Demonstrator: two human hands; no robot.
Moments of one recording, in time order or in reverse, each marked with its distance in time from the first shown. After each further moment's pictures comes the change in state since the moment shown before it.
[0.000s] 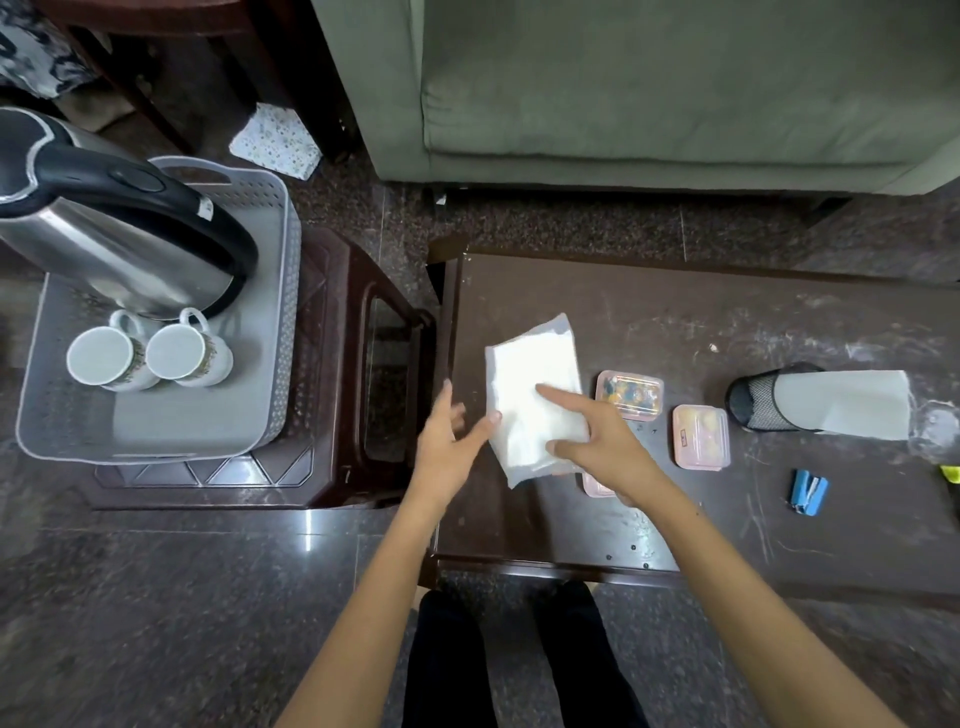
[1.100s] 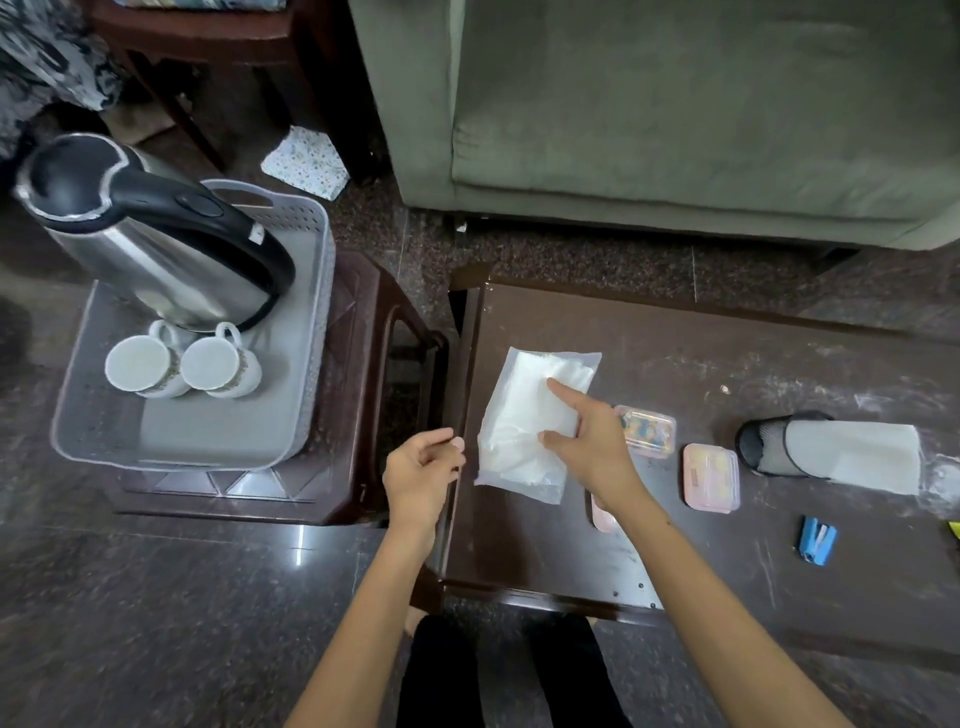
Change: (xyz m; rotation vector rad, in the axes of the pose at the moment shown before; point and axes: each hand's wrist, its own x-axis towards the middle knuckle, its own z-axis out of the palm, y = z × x) left_hand -0.012 -0.001 -0.029 -0.295 0.310 -0.075; right_hand 0.020 -0.040 0.025 -0.013 0.204 0.052
